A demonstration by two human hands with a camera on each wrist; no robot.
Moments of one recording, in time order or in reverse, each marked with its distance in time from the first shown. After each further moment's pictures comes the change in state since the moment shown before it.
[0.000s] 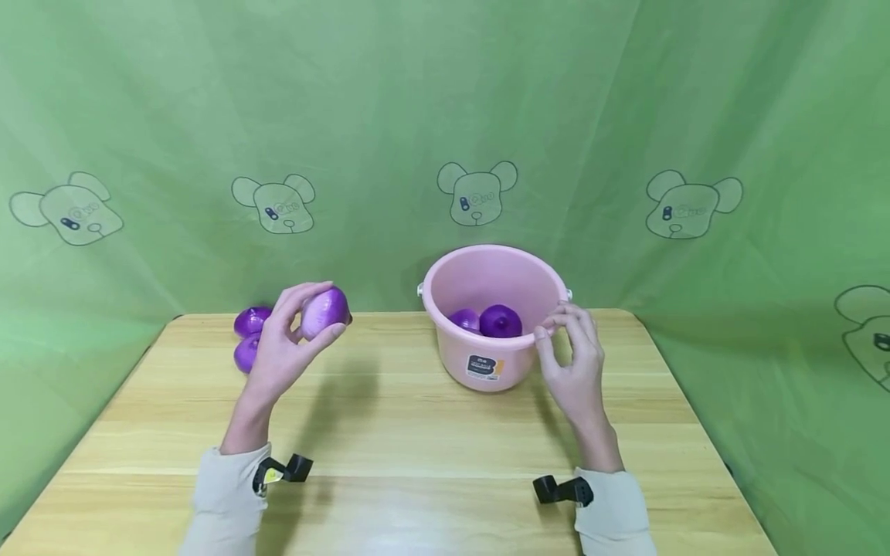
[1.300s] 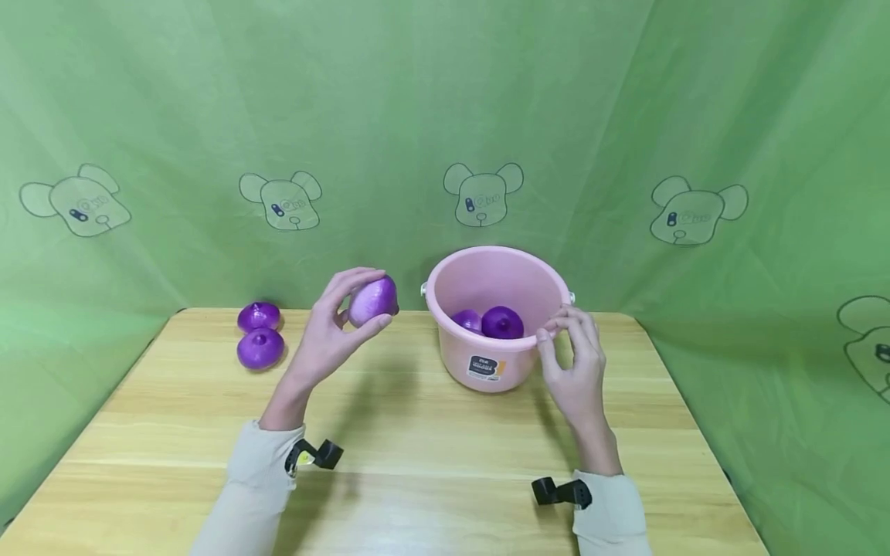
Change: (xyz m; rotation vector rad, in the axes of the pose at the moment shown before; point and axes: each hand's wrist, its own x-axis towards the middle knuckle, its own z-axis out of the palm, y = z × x) left_hand 0.025 -0.019 0.046 -0.006 -0.078 0.099; right_hand -0.001 0.010 0.000 -0.004 0.008 -0.014
